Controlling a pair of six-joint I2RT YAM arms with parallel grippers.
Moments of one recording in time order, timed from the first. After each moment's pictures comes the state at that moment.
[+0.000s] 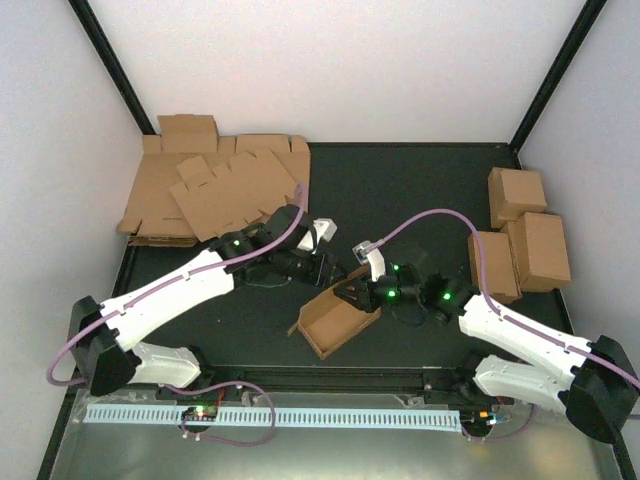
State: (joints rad) left arm -0.86 1.29 1.11 -0.64 0.32 -0.65; right arm 0.83 1.03 0.63 -0.15 -0.45 0.52
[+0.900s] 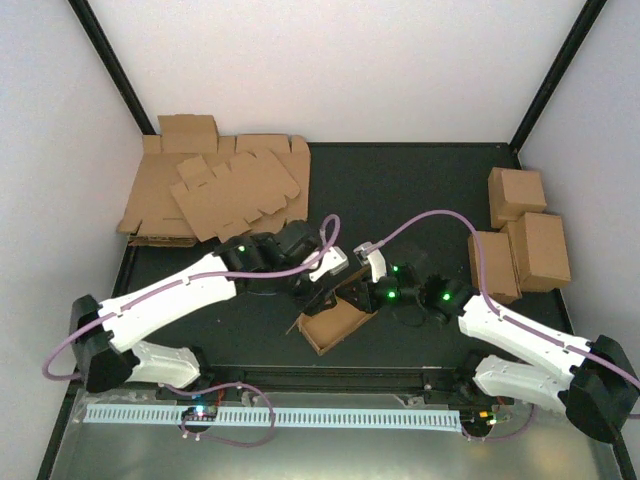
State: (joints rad) left arm -0.95 1.27 1.18 -0.88 0.24 -0.12; right arm 0.83 1.03 0.62 -0.16 -0.42 0.53
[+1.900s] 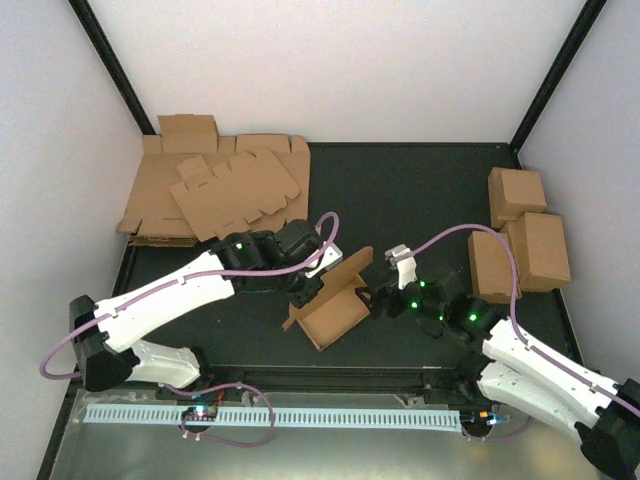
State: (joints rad) left arm -0.99 1.32 1.25 -1.01 0.04 -0.12; right arm 0.77 0.77 0.47 -0.24 -0.14 0.36
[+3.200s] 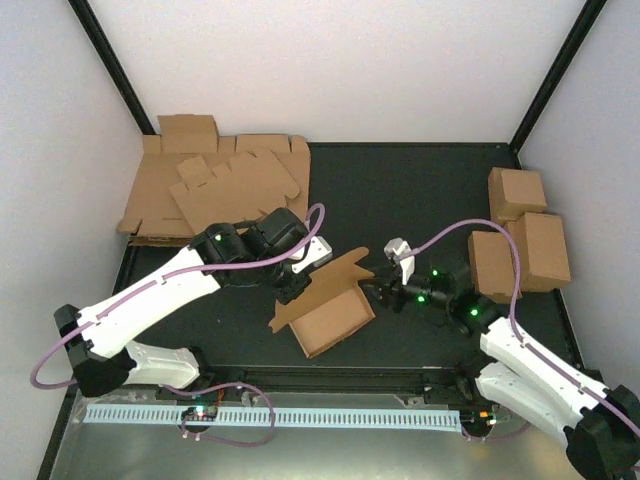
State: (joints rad) left arm -0.94 1.27 1.36 -1.17 0.10 -0.06; right arm 0.60 0.81 0.43 0.00 -0.55 0.18
